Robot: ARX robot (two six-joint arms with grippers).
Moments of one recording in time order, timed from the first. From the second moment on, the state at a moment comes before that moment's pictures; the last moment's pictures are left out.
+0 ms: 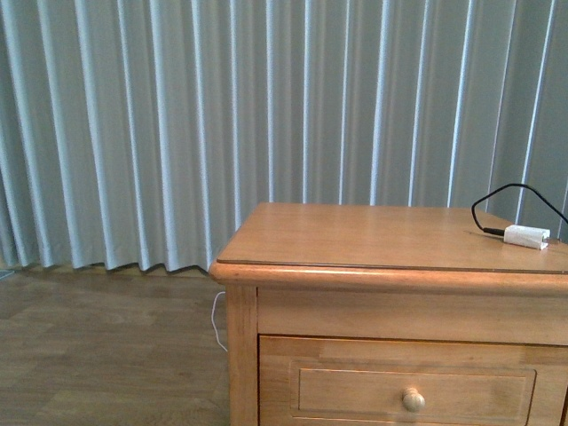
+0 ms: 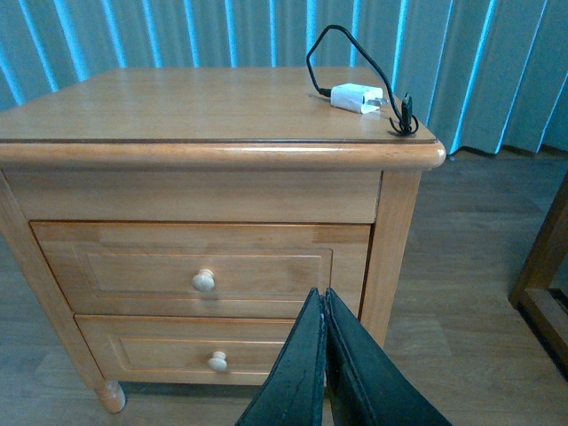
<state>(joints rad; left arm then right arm) 0.00 0.00 0.02 0.00 0.00 0.00 0.00 0.61 0.10 0.50 0.00 0.00</state>
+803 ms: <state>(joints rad) 0.00 0.00 0.02 0.00 0.00 0.00 0.00 0.27 0.00 0.28 0.00 0.00</state>
